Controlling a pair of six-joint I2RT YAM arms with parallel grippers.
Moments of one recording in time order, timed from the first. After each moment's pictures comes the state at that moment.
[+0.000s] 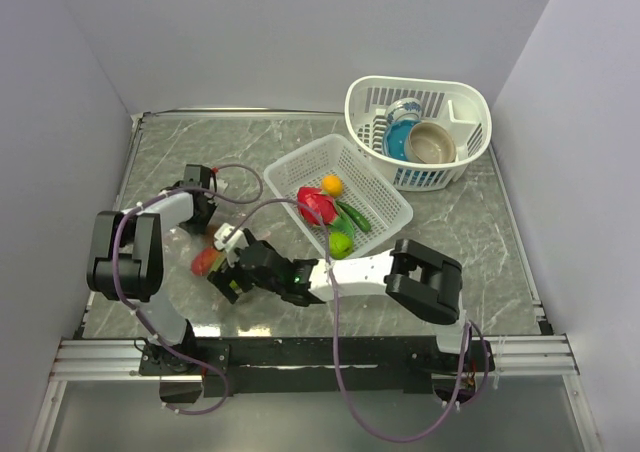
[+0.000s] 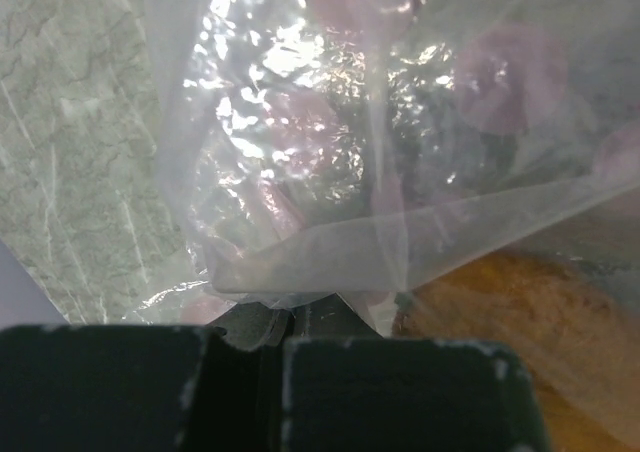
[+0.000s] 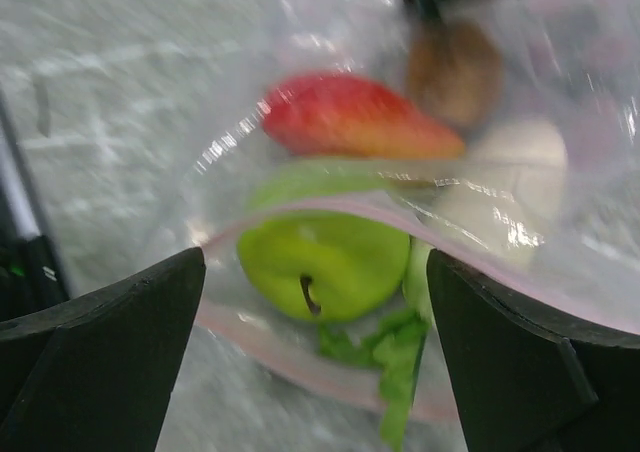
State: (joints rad) left arm -0.06 1.70 0.96 -0.41 -0.26 0.36; right arm 1.27 1.94 1.20 0.33 0.19 0.12
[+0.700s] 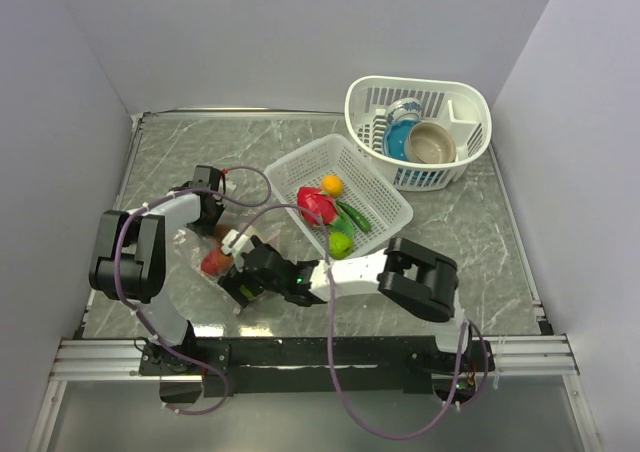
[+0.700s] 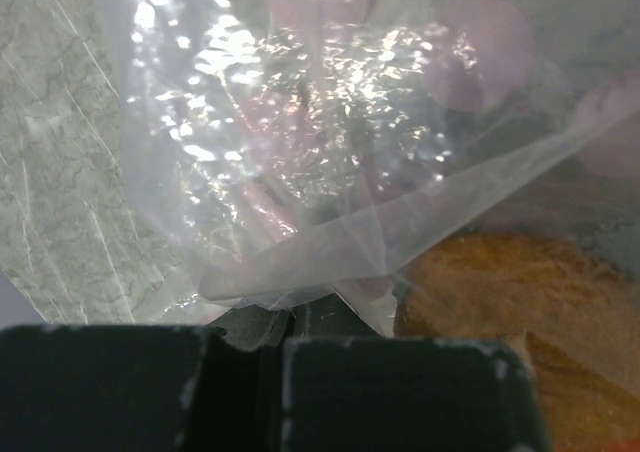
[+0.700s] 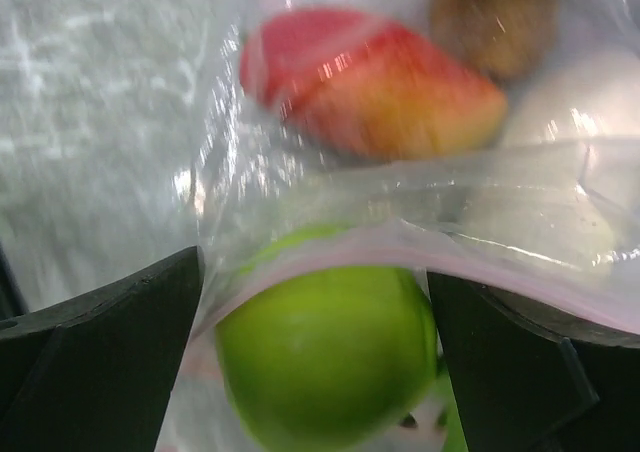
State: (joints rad) left arm -0.13 1.70 0.96 -0.43 -0.26 0.33; right arm 1.25 1.98 1.18 0.28 0.17 0.13
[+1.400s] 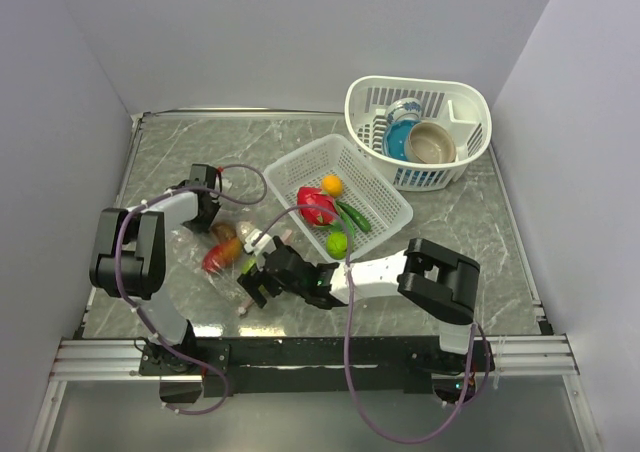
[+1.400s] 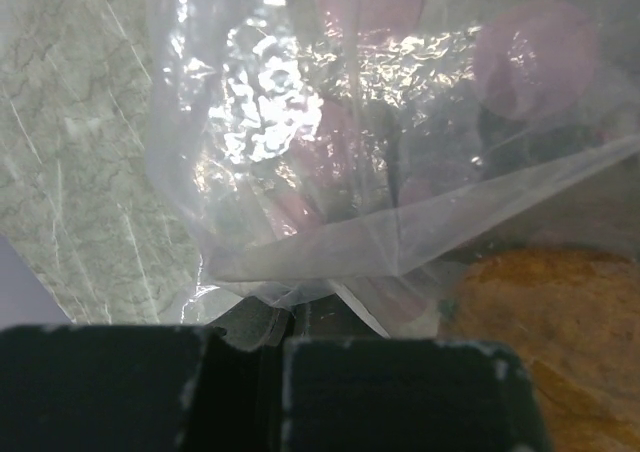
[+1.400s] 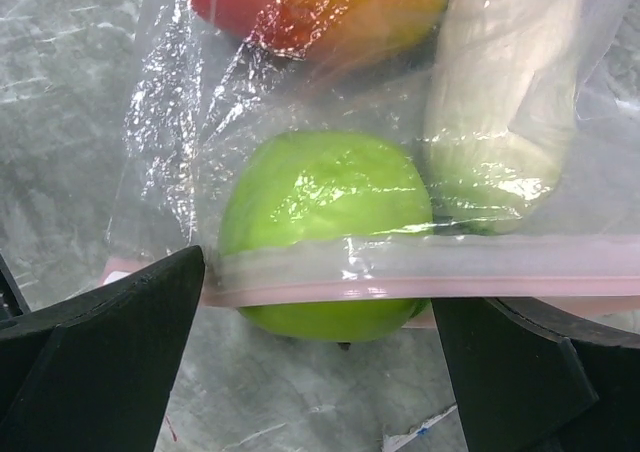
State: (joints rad) left arm -0.10 1.72 0.97 -0.40 -0.29 0.35; right arm 1.23 1.85 0.98 0.33 0.19 0.18
